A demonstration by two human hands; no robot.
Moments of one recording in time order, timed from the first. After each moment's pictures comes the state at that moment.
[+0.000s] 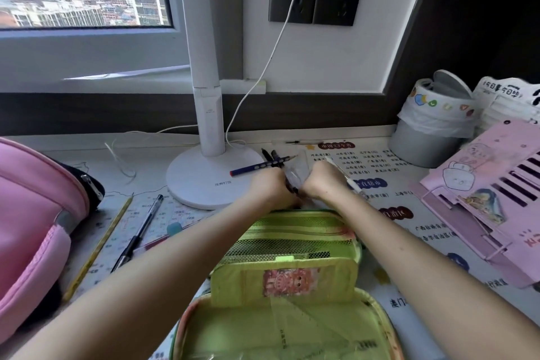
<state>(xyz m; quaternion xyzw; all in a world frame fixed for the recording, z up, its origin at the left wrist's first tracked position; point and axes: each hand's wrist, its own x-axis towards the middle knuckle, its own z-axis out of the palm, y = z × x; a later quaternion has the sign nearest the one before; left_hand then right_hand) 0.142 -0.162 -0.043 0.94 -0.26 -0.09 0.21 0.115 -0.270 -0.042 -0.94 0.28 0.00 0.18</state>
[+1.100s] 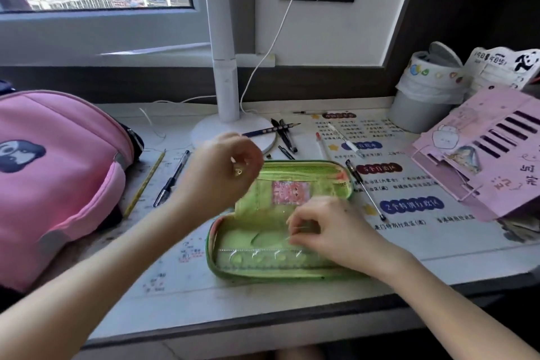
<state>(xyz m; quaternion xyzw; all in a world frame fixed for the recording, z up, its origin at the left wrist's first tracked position) 0.010 -0.019 0.009 0.85 -0.34 0.15 0.37 -0.087 -0.195 -0.027 -0.96 -0.08 -0.03 0.26</state>
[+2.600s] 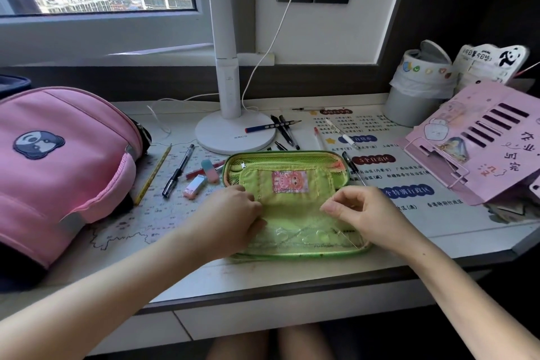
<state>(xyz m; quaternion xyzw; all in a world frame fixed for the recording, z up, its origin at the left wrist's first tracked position) -0.016 -0.004 -0.047 0.88 -0.47 0.07 0.03 -0.113 -0.230 -0.039 -0.89 0.05 -0.07 0.45</state>
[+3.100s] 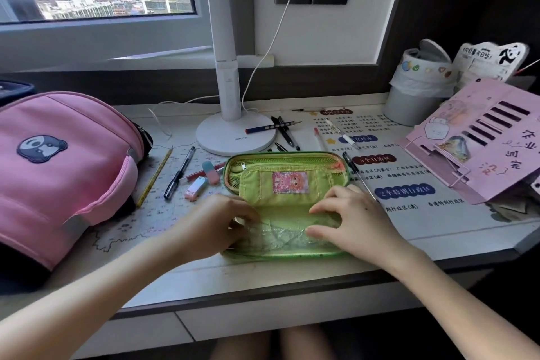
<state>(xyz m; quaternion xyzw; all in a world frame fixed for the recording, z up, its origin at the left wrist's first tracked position) -0.014 0.017 -0.048 0.87 -0.45 -0.02 0.22 -0.112 -0.212 -0.045 -0.98 0.03 -0.09 0.18</state>
